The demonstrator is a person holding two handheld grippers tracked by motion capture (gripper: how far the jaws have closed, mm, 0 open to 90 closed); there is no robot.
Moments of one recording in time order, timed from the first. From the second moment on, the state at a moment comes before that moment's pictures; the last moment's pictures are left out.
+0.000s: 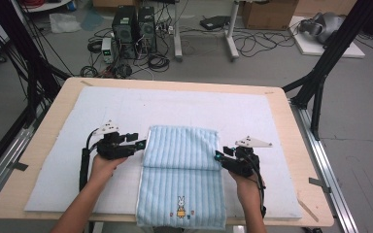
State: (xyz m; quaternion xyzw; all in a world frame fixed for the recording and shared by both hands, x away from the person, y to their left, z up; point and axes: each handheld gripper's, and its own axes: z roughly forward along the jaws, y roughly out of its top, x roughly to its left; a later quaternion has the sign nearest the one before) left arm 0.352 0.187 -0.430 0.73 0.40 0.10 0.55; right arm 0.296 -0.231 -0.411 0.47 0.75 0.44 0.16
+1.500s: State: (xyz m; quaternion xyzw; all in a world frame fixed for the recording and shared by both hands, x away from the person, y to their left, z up) left arm 0.411 0.141 -0.449 0.76 0.45 0.11 0.46; right arm 0.351 -0.228 -0.419 0.49 0.76 0.38 0.17
